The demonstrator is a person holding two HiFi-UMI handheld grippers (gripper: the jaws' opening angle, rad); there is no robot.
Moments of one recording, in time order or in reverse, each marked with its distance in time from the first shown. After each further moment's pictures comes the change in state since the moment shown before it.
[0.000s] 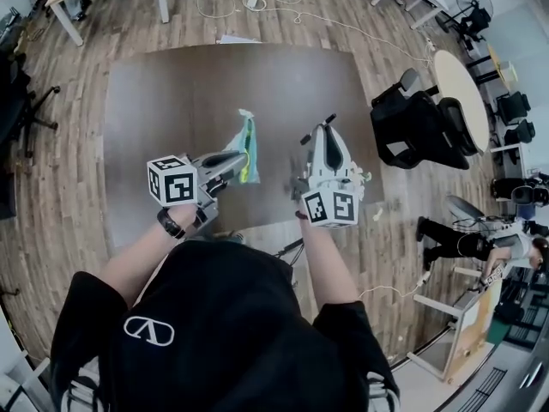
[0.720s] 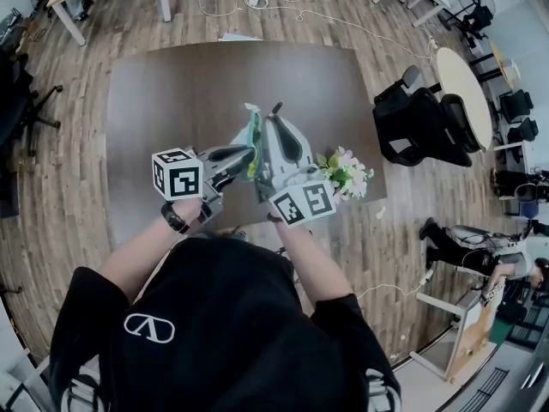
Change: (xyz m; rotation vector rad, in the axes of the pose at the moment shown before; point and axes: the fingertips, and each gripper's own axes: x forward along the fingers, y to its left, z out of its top) left arm 0.014 -0.016 0.004 0.028 0.008 -0.028; right arm 0.020 0.104 0.002 0.212 -0.001 0.275
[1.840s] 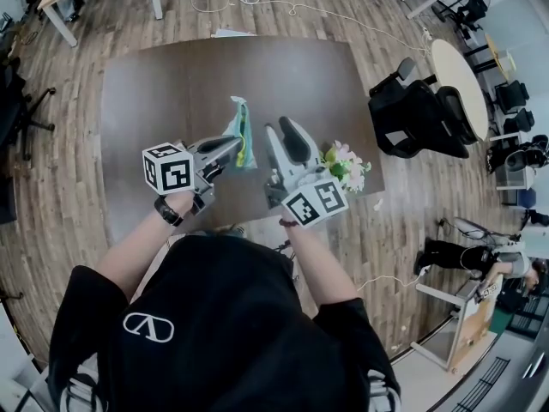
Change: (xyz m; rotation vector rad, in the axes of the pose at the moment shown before) left arm -0.013 0.027 0.012 0.023 -0.010 0.047; right arm -0.015 -0.011 -0.008 0.050 0.098 0.017
